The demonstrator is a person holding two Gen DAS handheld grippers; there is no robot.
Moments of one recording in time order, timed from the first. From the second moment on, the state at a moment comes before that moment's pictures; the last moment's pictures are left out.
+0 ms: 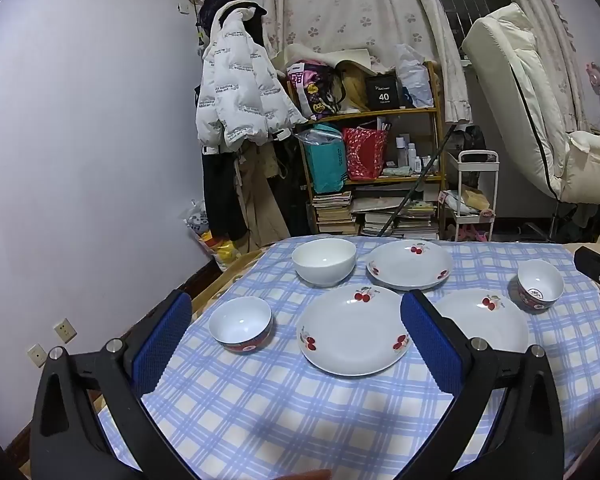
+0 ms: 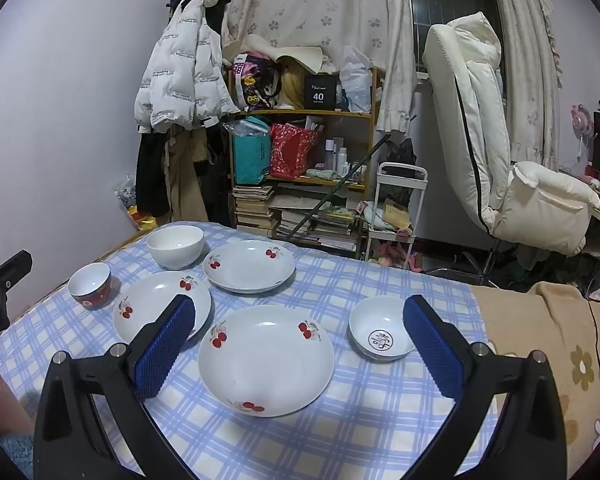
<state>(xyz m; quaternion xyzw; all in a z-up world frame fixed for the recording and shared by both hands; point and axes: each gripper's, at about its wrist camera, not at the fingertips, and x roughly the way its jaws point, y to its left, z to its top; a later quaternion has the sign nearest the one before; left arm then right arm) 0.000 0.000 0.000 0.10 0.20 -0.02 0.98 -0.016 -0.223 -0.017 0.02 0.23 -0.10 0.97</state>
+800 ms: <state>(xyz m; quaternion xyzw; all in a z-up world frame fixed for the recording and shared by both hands) 0.001 0.000 -0.007 0.11 0.19 -0.02 0.98 -0.016 -0.222 -0.018 0.02 0.23 -0.10 0.97</state>
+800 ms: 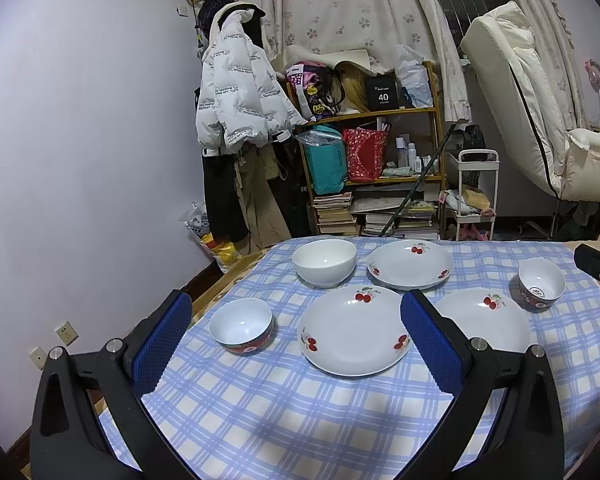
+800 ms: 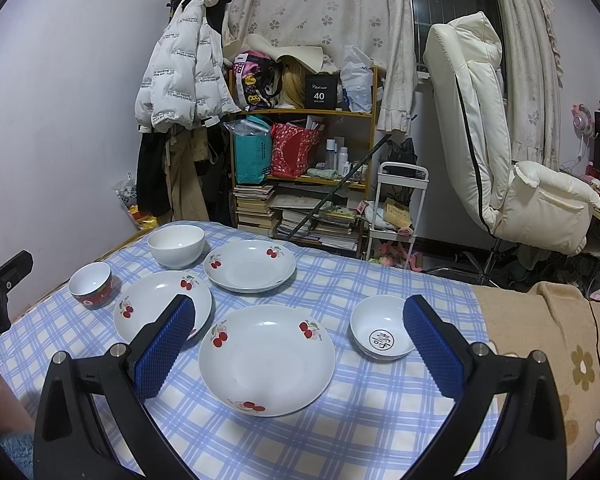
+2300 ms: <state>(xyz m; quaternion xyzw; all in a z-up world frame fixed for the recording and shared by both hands) 0.002 0.002 -0.005 0.11 0.19 -0.01 0.98 -0.015 -0.223 -0.019 0.02 0.23 -0.10 0.97</state>
